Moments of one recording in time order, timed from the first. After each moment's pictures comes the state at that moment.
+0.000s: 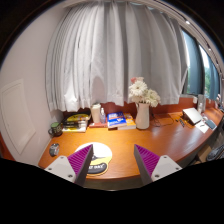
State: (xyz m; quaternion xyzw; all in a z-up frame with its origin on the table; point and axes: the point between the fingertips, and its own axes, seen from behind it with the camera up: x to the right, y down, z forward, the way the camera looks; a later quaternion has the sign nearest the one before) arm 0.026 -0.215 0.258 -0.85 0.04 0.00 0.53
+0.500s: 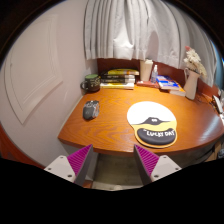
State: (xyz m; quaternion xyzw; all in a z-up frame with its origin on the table) arm -0.242 -0.223 0.040 -0.91 -0.07 0.05 0.40
